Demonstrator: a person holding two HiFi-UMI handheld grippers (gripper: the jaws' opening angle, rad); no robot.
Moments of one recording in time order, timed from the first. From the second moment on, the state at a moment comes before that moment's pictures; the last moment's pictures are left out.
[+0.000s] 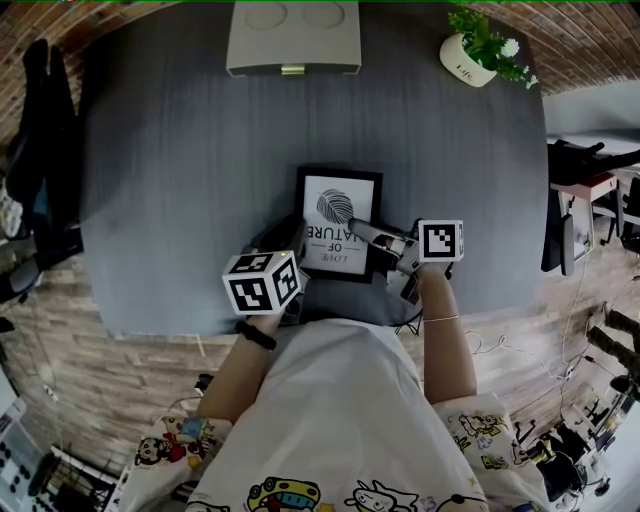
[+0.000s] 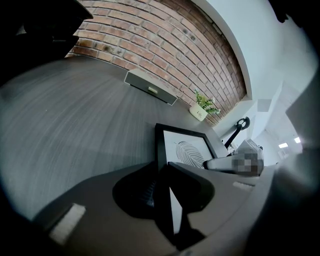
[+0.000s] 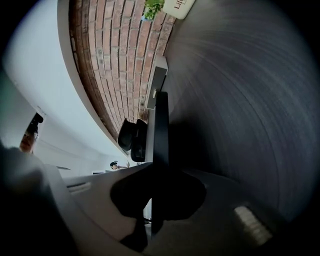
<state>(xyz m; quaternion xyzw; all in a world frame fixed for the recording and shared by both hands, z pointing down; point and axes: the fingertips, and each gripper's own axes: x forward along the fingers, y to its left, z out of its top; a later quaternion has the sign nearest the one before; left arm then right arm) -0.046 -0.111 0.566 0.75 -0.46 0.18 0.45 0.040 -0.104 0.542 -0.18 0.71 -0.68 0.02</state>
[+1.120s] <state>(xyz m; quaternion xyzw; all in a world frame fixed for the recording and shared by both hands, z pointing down) -0.070 -0.130 0.497 0.78 -0.48 0.11 0.38 0.058 -0.113 0.484 -0.25 0.77 -0.59 0.05</state>
